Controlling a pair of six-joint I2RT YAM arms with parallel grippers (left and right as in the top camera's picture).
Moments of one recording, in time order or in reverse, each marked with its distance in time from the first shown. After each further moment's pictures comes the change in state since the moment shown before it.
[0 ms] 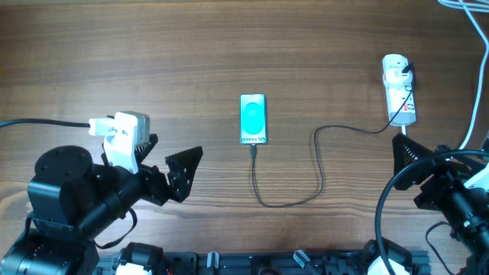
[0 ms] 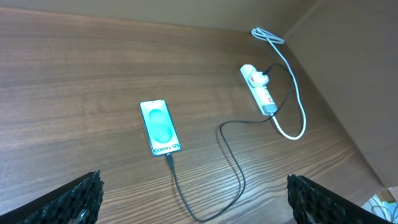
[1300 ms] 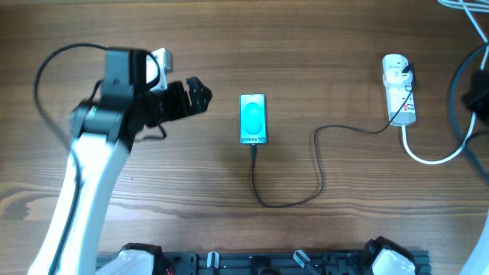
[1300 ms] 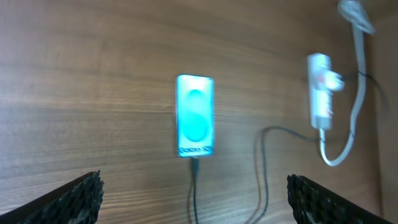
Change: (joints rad) left arm 0.070 0.536 -0.001 0.171 0.002 -0.118; right arm -0.003 0.359 0.003 0.369 0.242 0.146
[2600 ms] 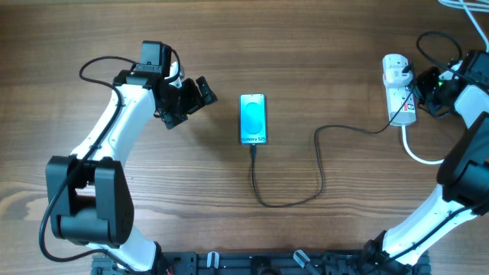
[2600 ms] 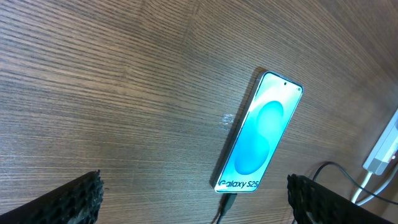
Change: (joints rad) left arm 0.030 0.486 0.003 0.132 0.013 -0.188; right arm 0.039 1.011 -0.064 0.535 0.013 0.188
